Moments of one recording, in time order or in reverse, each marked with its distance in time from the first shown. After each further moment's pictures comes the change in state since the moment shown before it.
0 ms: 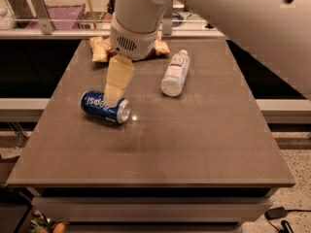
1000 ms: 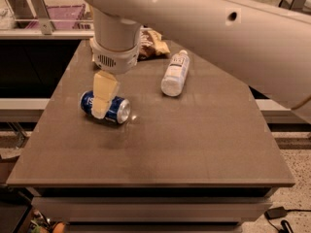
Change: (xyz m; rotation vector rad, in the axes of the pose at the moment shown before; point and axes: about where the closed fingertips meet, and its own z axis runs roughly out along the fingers) arm -0.012 0.012 0.044 0.013 0.099 0.065
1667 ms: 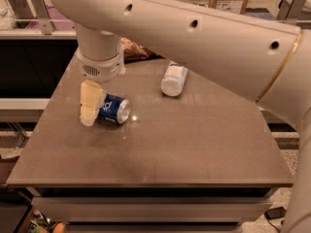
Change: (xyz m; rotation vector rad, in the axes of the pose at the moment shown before) arm -0.021 0.014 0.031 -0.029 0.052 -0.013
